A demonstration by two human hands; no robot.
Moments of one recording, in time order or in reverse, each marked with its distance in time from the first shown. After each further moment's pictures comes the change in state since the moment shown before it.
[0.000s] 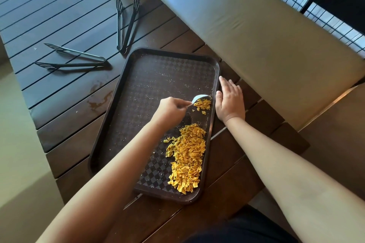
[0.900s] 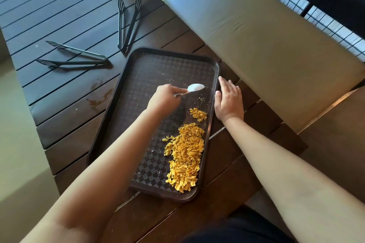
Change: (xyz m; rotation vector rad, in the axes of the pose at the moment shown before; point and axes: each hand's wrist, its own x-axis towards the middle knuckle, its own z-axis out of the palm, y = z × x) left_hand 0.018 0.010 -0.017 0.243 0.116 0.122; right_hand 0.001 0.000 0.001 0.010 0.013 0.004
